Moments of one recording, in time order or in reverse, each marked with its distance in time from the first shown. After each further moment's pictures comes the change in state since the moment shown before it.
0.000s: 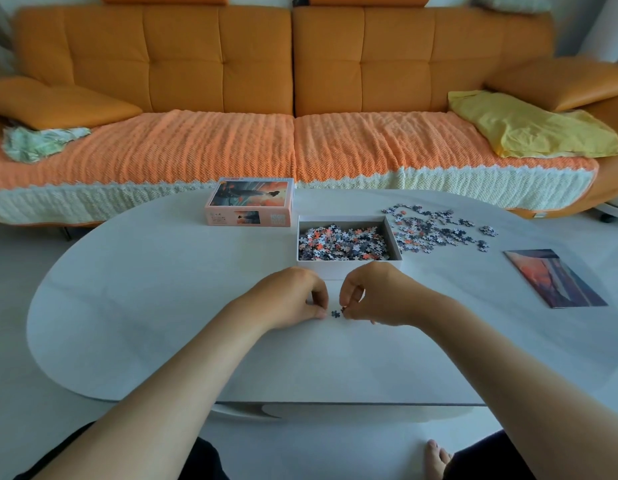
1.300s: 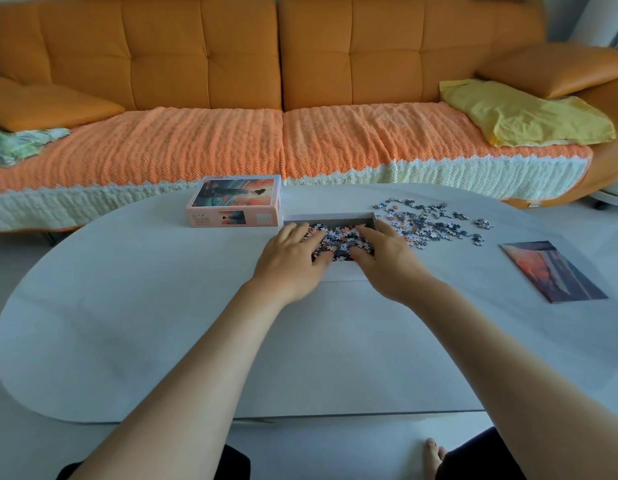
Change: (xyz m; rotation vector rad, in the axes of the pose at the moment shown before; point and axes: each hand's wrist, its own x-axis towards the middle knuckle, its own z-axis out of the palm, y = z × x) left_hand 0.057 0.005 0.002 0.153 0.219 -0.169; right_hand 0.031 0.033 -0.011 -0.042 0.392 0.099
